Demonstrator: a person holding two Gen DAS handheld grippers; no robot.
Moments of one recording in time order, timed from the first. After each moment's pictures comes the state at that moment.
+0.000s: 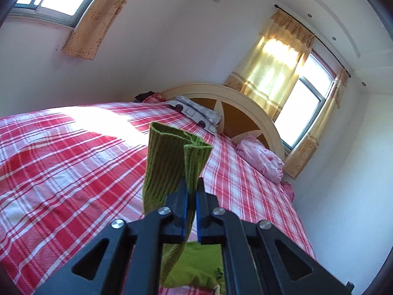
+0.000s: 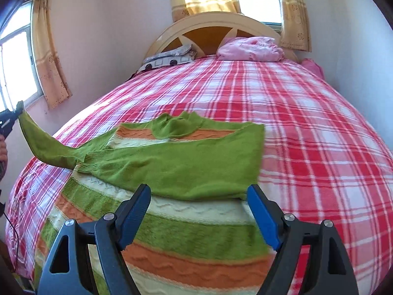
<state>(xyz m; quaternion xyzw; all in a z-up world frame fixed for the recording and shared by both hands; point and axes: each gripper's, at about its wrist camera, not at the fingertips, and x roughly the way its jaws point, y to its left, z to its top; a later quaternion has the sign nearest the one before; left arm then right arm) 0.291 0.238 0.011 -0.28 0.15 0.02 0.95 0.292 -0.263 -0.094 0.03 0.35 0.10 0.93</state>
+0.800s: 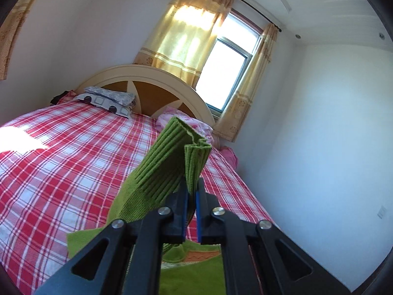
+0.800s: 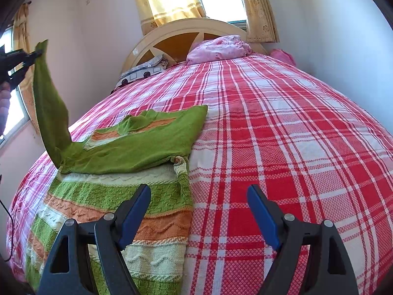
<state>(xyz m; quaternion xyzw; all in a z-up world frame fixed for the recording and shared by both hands) 0.353 0.014 0.059 -0.19 0.17 -0.18 0.95 0.243 -0.346 -0.129 0.09 0.33 0.05 0.94</state>
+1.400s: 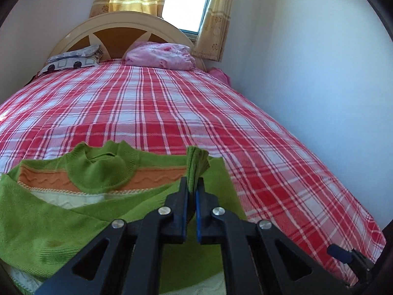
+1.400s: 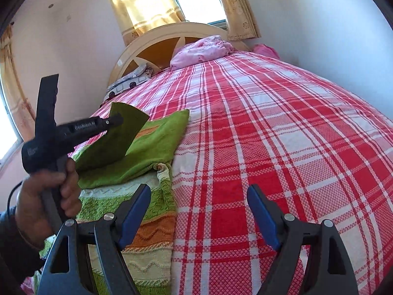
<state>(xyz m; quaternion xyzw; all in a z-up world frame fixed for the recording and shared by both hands) 0.366 -0.169 -0.085 -0.03 0.32 -0.22 0.92 0.245 -0.366 -0.134 0.14 0.32 0.01 0.94</state>
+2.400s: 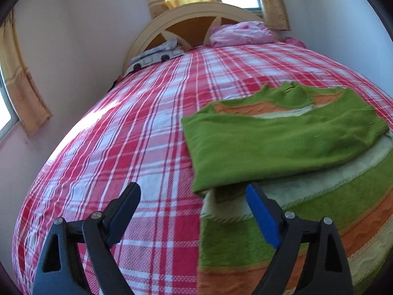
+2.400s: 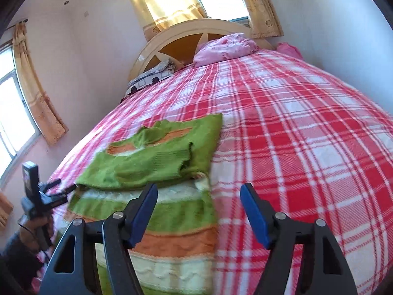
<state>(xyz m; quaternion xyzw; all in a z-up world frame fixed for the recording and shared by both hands) 0.317 0.034 -0.125 0.12 0.35 0.03 0.93 0.264 -0.336 -0.108 0.15 0.33 0.09 0.93</state>
